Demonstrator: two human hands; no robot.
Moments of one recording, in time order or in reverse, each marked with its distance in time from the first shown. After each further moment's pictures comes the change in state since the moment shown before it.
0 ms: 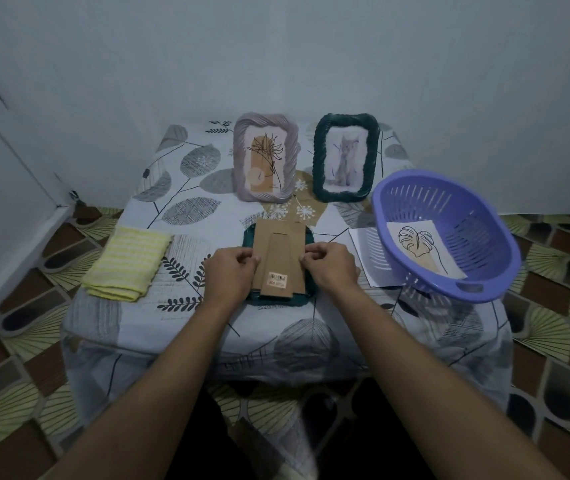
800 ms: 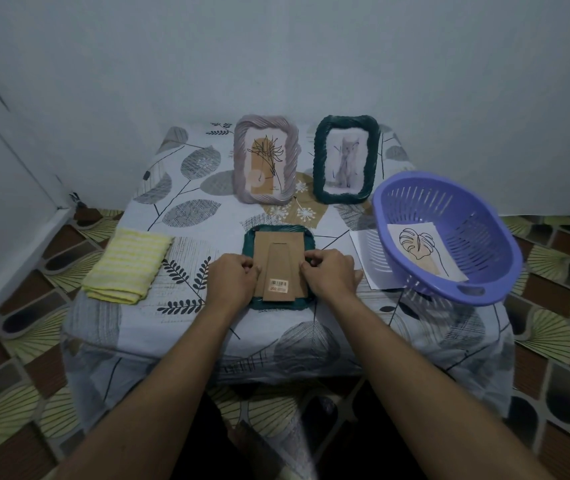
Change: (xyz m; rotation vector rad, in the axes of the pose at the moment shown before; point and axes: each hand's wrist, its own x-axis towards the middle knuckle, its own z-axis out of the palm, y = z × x) left_hand 0.004 -0.010 0.007 0.186 -0.053 0.044; right_hand 0.002 0.008 0.008 -0.224 0.033 -0.061
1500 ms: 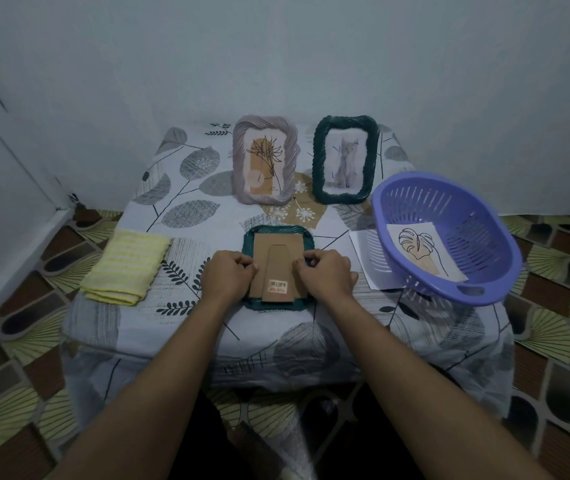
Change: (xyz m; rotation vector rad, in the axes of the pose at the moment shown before) left_hand 0.013 -0.007 0.000 -0.110 -0.049 -0.129; right_hand -0.001 0.000 0.006 0.045 0.009 -0.013
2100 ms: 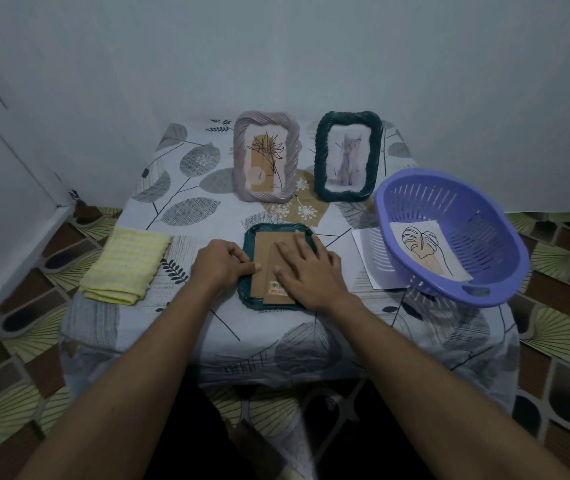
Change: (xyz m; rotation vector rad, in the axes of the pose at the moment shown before) left_hand 0.026 -0.003 -0.017 0.023 -0.174 -0.059; right_hand 0.008 0.008 0.013 -0.436 -0.220 -0.486
